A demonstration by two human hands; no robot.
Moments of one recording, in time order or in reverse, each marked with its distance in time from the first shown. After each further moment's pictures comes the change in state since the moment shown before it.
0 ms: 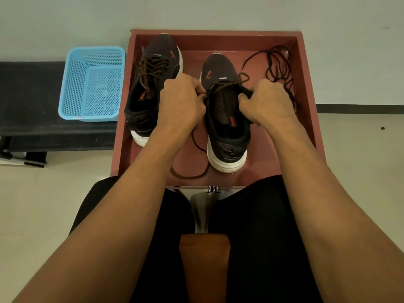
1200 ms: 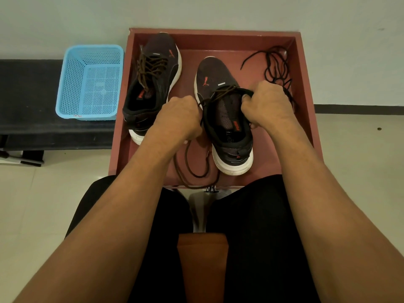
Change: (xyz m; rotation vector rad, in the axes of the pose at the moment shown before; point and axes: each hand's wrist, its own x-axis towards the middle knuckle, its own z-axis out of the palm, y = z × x) left_hand -0.015 0.009 -0.011 0.405 -0.456 -0.161; right_hand -0.003 0.001 -0.001 -0.020 -0.025 0.016
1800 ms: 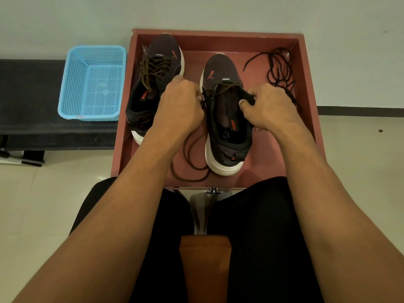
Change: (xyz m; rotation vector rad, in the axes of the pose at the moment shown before) left_hand 0.013 -0.013 0.002 -0.265 0.404 0.247; right_hand -0.009 0.001 -0.005 0.004 -0.040 -0.118
